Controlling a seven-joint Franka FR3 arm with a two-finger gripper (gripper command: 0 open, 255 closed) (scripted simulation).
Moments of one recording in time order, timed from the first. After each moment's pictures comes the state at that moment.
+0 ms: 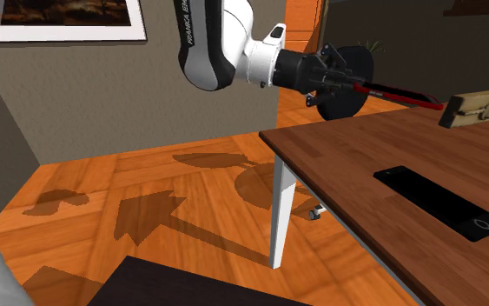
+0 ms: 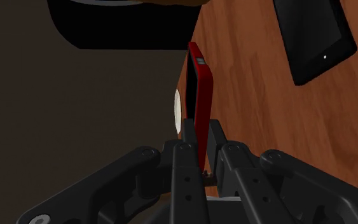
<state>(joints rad) -0.16 0.29 0.40 -2.06 -1.35 1.40 0.83</state>
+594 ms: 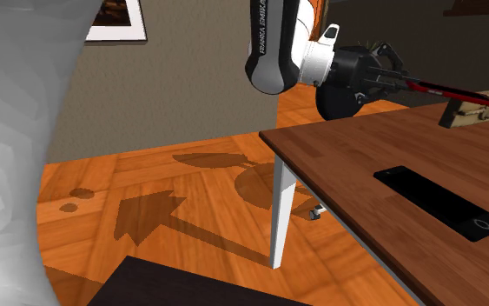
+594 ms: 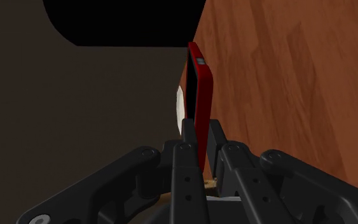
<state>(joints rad) -0.28 0.37 0.29 -1.96 -1.50 1.56 0.76</state>
